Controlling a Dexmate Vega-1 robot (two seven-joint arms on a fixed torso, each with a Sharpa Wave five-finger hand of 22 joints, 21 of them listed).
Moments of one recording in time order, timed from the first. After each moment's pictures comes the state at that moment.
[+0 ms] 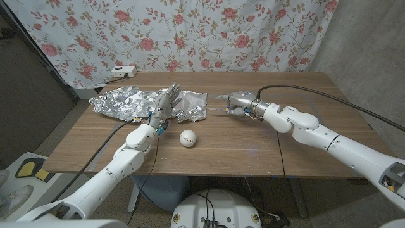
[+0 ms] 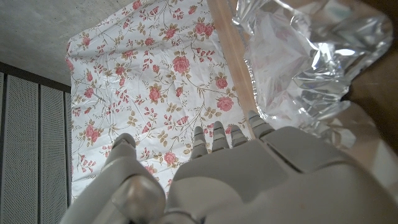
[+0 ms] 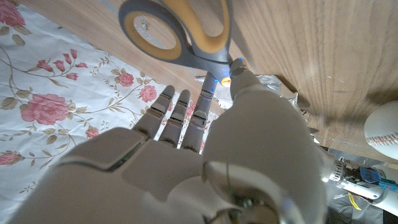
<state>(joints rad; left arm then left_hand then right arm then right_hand) 0.93 0.54 0.41 -1.38 -0.60 -0.37 -0.06 0.21 0.01 0.37 -0.13 0.18 0.07 -0.06 0.19 0.18 0.04 0.05 0.23 0.20 -0.10 0.06 0.18 0.18 0.00 0.11 0.20 0.17 -0.65 -0.79 -0.76 -1.64 -0.77 0.13 -0.04 1.25 0.11 0.29 -0.16 0.17 0.13 -0.12 0.22 0.20 0.71 -0.07 0.67 0.47 0.31 -0.04 0.31 0.25 0.33 0.02 0.19 0.17</state>
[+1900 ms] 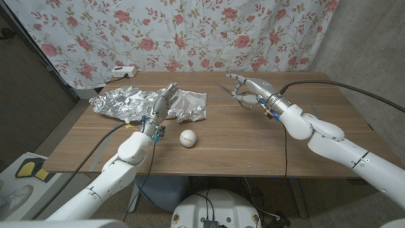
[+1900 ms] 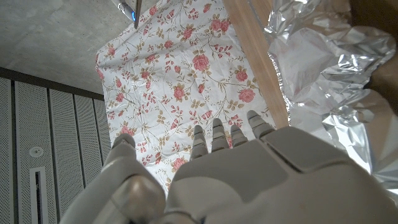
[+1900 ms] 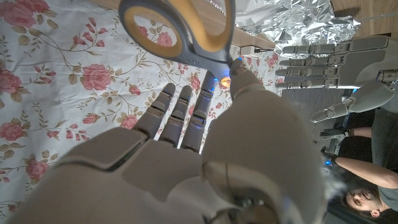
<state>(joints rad) 1.16 0.65 0.33 -1.69 -0.50 -0.41 0.08 0.21 0.01 0.37 -0.13 0.18 0.07 -0.06 0.19 0.18 0.06 0.05 0.24 0.20 -0.10 0.06 0.18 0.18 0.00 0.11 0.20 0.17 -0.95 -0.87 -0.48 -1.92 -0.47 0.12 -0.23 1.26 0.11 0.27 -0.16 0.18 0.14 -0.10 0.22 0.21 0.72 -0.06 0.67 0.44 0.35 -0.04 0.33 0.27 0.34 0.05 0.19 0.17</state>
